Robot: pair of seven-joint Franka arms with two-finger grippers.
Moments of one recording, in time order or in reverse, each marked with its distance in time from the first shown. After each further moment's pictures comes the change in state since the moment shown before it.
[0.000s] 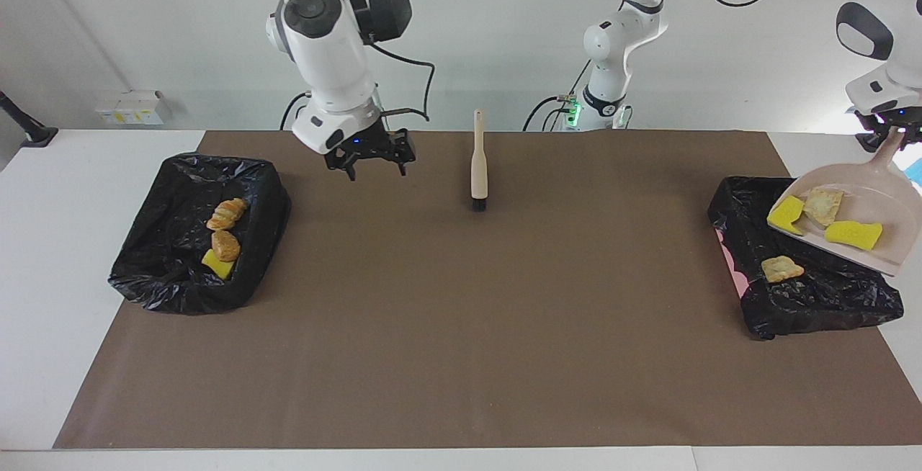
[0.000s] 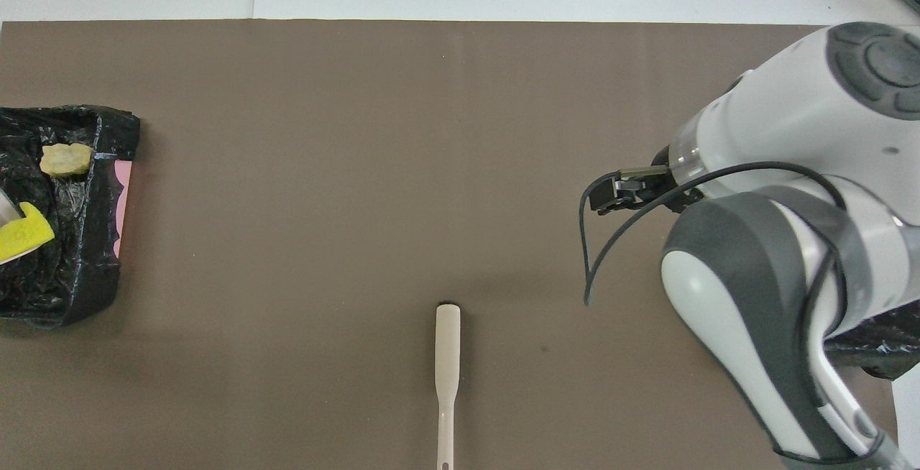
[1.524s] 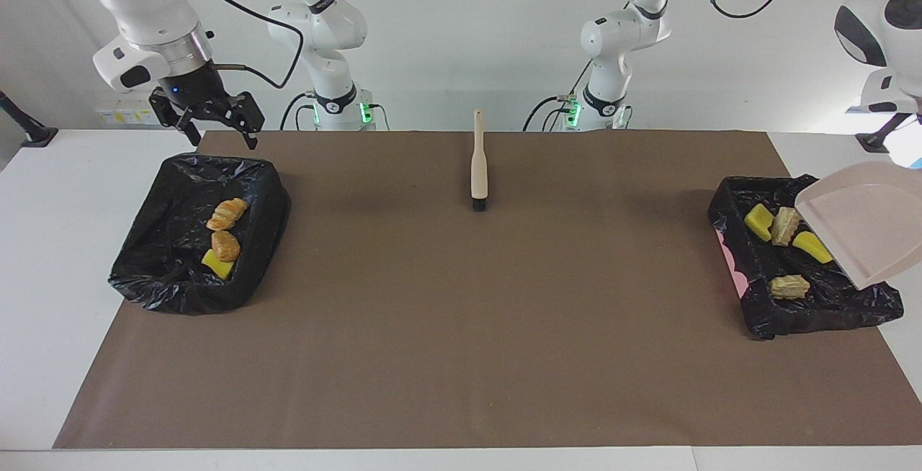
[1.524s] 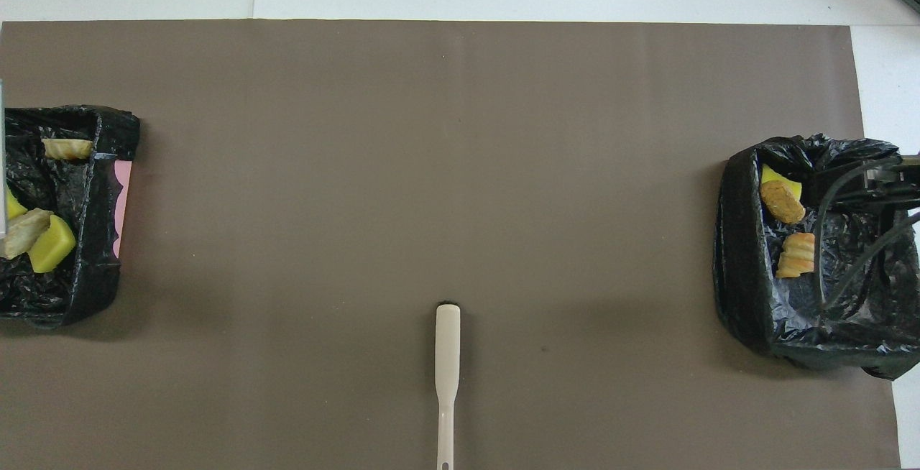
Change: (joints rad) left arm -0.192 0.133 -0.009 0.289 0.103 -0.078 0.357; right arm -0.240 -0.117 -0.051 0.041 -0.079 -0.147 -0.183
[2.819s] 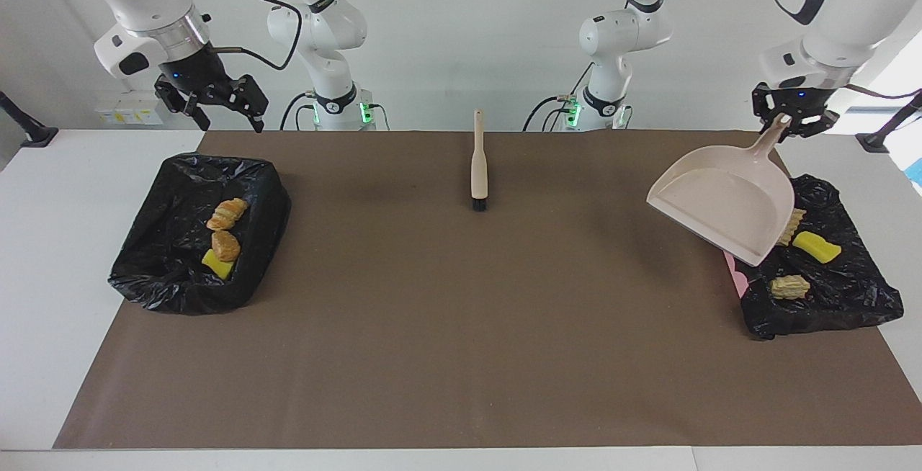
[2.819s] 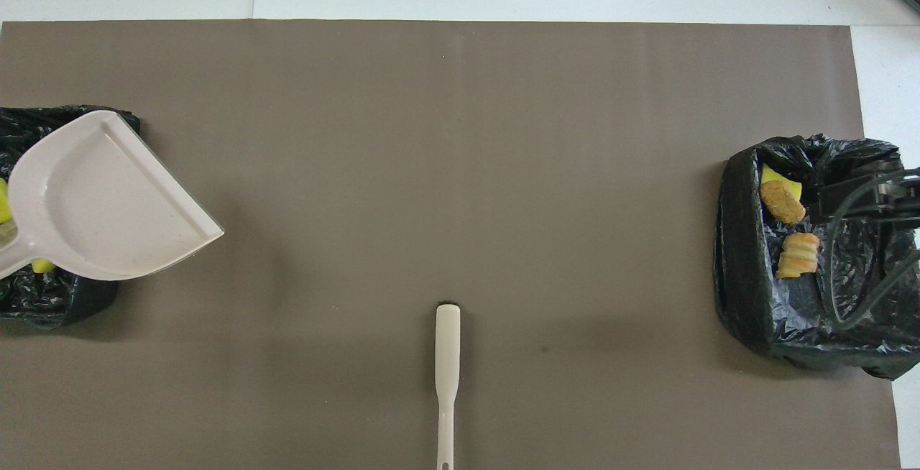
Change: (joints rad) left arm -0.180 -0.281 -0.012 -0.301 -0.508 -0.345 -0.698; right arm 0.003 -0.022 -0.006 0.014 0.067 -0.072 0.015
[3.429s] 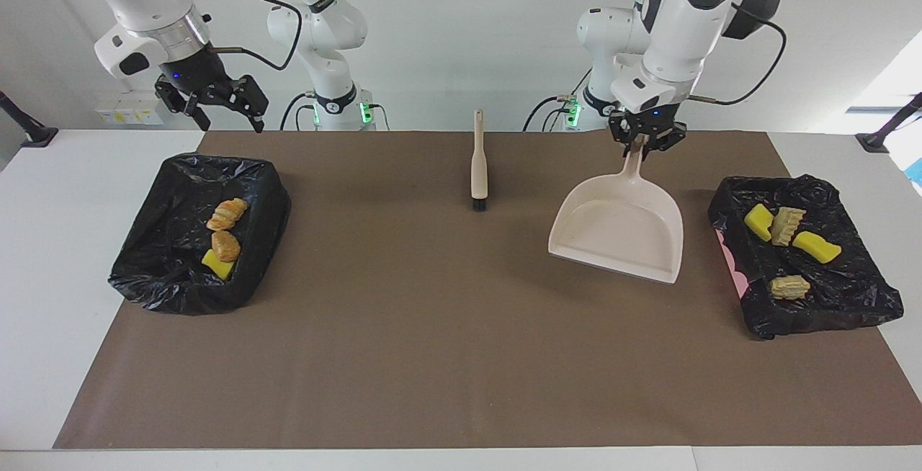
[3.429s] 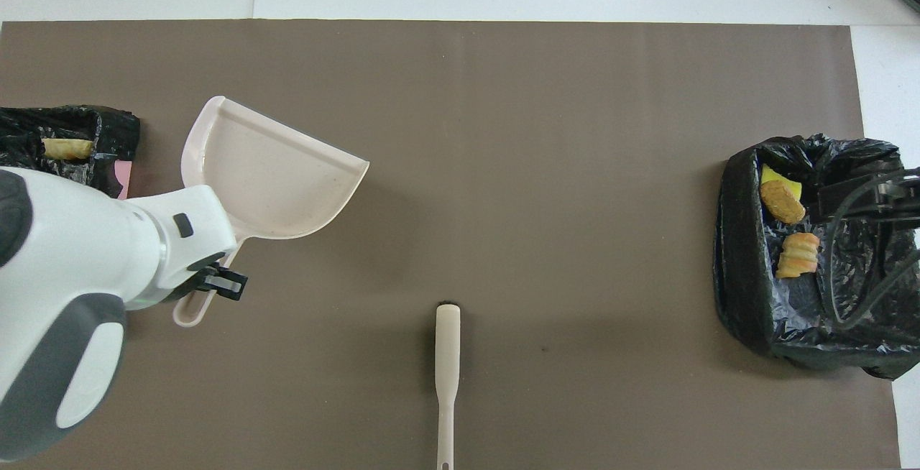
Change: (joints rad) left arm -0.395 -0.008 -0.005 -0.131 -0.190 0.225 -0.813; right arm 0.000 0.000 0.000 0.000 0.000 0.000 0.000
